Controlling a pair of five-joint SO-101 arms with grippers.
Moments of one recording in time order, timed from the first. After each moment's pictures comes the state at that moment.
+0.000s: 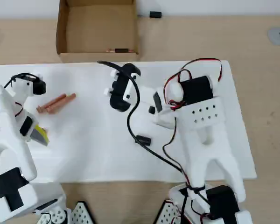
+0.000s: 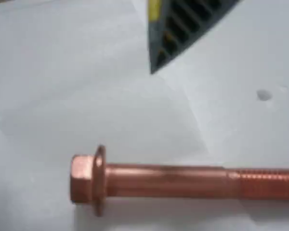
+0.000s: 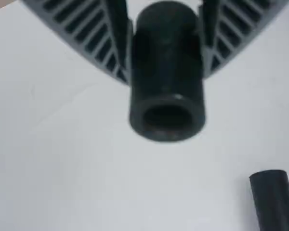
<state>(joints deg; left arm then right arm) -32.9 -6.0 21.7 84.8 -59.5 -20.9 -19.4 2.2 101.5 45.1</state>
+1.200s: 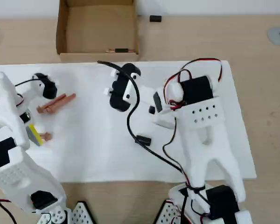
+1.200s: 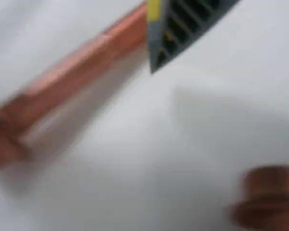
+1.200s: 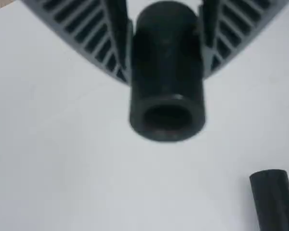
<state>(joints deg) -31.8 17.9 2.8 88.0 -88.7 -20.9 -19.4 2.2 101.5 45.1</state>
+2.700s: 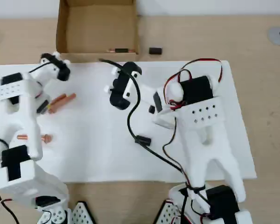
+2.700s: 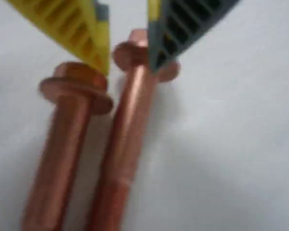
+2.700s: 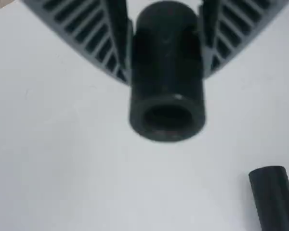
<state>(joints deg) -20.1 7.6 13.8 65.5 -65.0 -20.9 -19.4 2.2 101.5 42.9</state>
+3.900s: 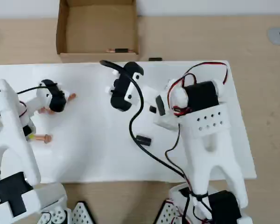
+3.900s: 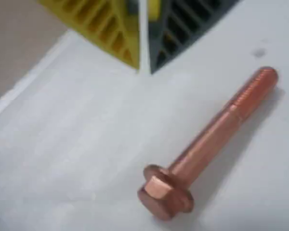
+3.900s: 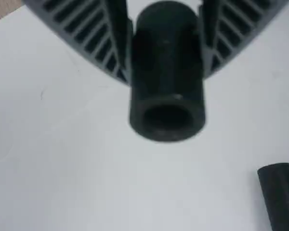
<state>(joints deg) -29.2 -9.3 18.5 95.1 -92.8 -20.9 -22.6 2.2 101.5 42.9</state>
